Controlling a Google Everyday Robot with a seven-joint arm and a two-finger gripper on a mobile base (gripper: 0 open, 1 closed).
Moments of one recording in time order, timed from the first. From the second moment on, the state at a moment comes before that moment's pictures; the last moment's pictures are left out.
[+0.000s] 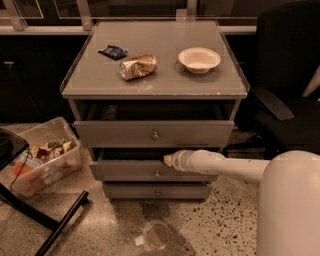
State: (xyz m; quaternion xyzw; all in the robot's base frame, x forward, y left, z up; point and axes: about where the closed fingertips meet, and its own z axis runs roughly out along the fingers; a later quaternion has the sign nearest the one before) arm 0.715 -0.072 0.444 -0.13 0.90 0.22 0.36
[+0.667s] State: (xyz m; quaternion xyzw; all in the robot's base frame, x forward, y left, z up) arm 0.679 -0.082 0.448 -0.17 0.92 0.14 0.33
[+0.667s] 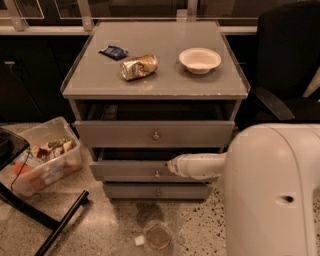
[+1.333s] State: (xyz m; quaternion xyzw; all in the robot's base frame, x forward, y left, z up) arm 0.670 -0.084 0.449 -0.17 0.92 0.13 0.32
